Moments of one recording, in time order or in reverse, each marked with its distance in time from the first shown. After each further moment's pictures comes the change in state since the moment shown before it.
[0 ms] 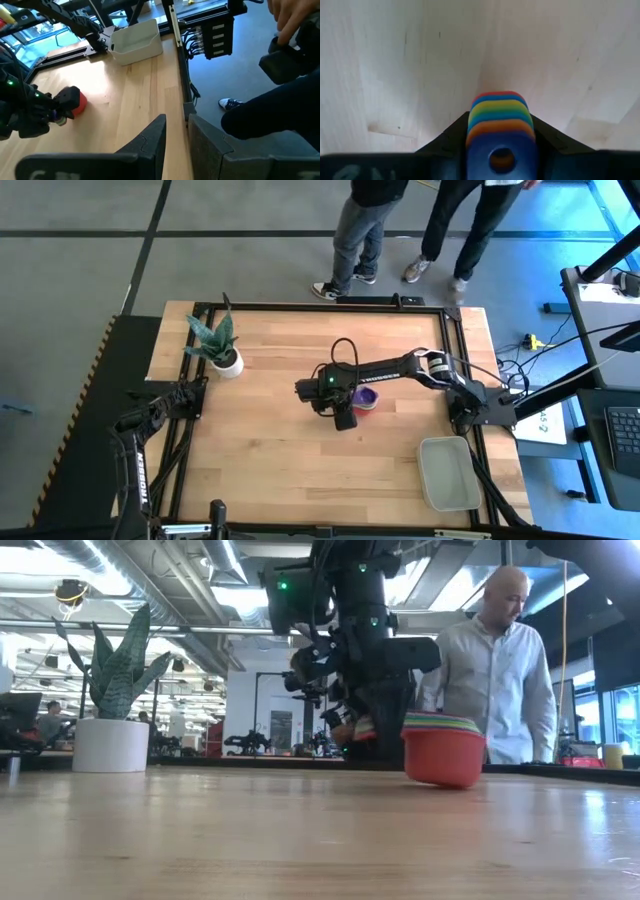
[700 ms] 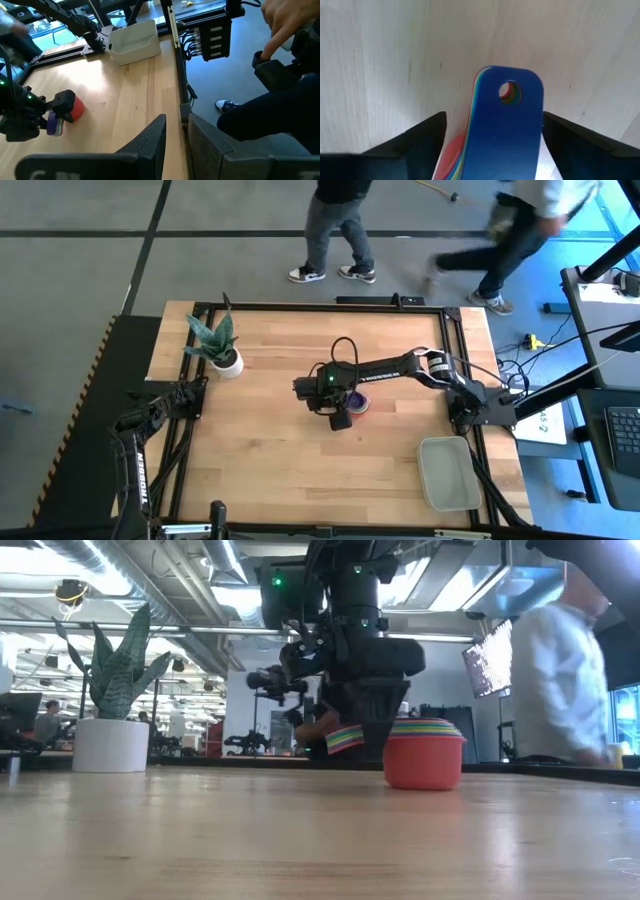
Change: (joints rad) left arm -0.001 0.000 0.000 0.020 0.004 -0.009; right arm -0.011 0.000 -0.001 0.083 -0.020 -0.003
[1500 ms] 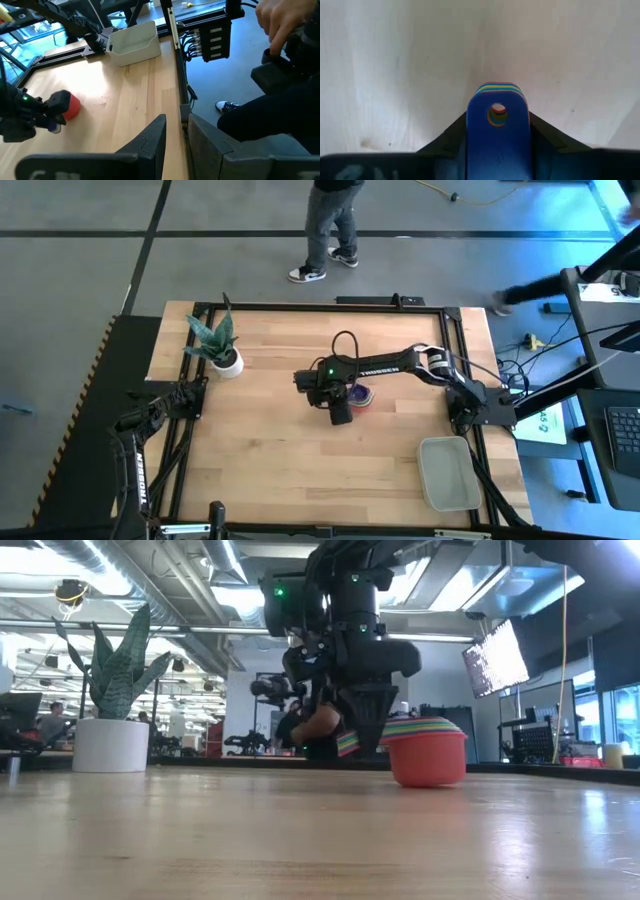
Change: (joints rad) left arm -0.005 0.000 0.000 -0.001 -0.008 0.000; right arm -0.035 0.000 0.000 -0.009 -0.033 -0.051
